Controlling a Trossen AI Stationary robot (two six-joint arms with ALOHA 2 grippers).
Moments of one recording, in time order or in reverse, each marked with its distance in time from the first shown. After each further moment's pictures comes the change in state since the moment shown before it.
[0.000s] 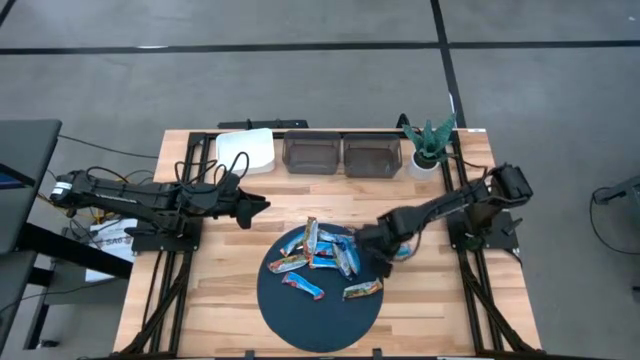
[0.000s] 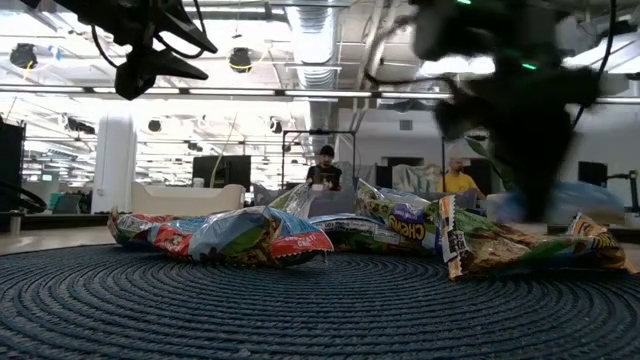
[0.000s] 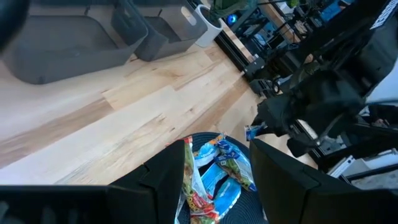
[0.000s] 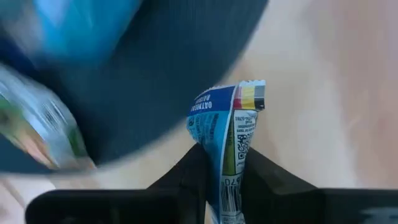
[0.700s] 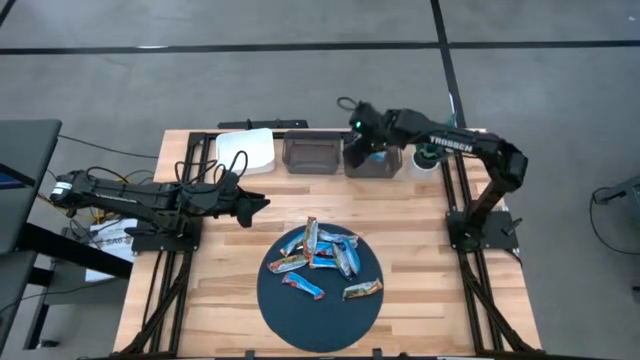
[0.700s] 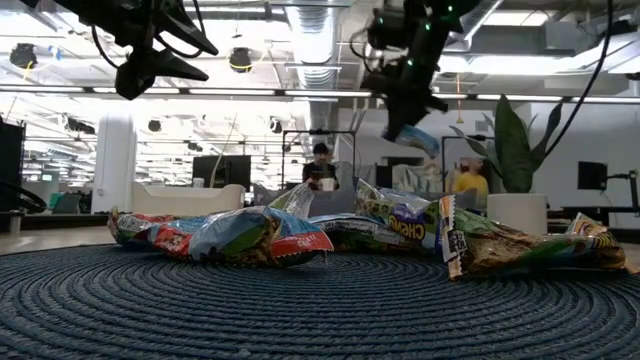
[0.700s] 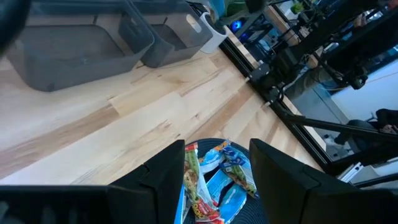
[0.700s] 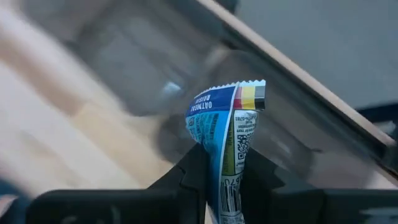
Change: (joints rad) left arm 0.000 0.000 0.000 0.000 -0.031 0.008; right arm -0.682 -0.002 0.452 -0.068 0.273 -0.267
